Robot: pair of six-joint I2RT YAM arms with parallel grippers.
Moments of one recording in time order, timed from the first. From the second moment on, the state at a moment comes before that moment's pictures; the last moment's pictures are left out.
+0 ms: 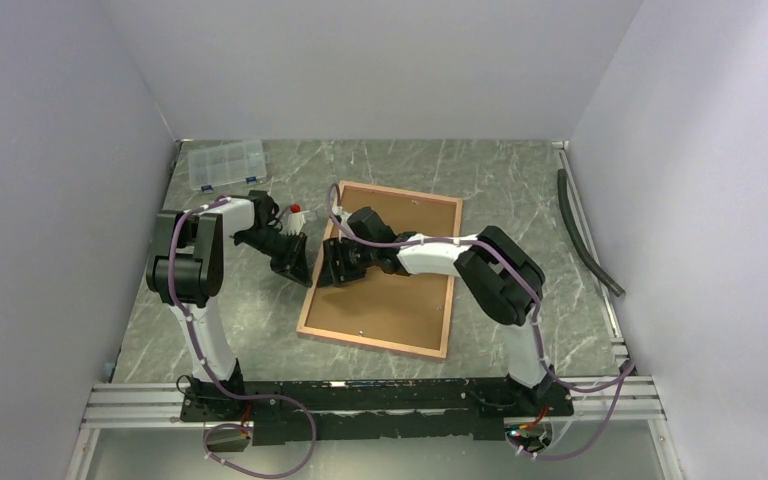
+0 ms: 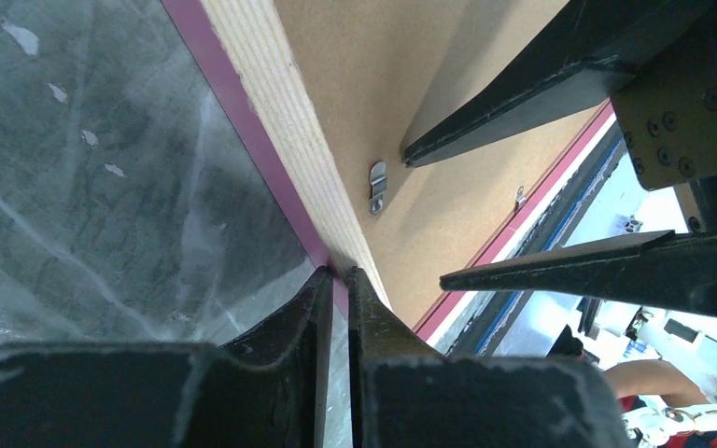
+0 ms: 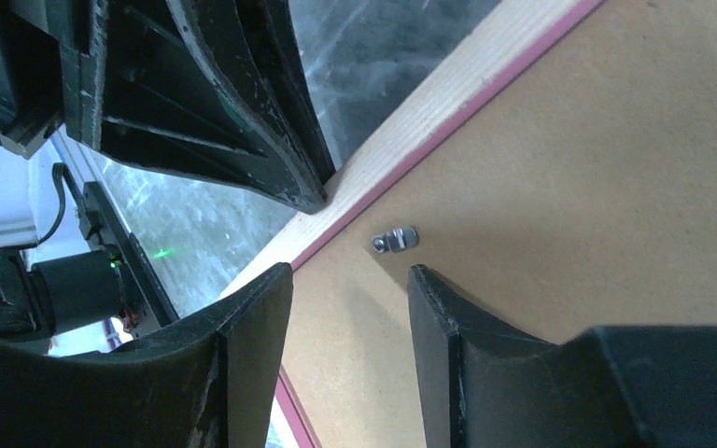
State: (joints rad) left arm -0.10 1.95 1.18 -0.86 0.80 0.37; right arm 0.84 2.03 1.24 0.07 -0.45 0.58
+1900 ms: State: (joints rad) left arm -0.10 1.95 1.19 -0.86 0.79 0.36; right arm 0.77 2.10 1.31 0.10 -0.56 0.54
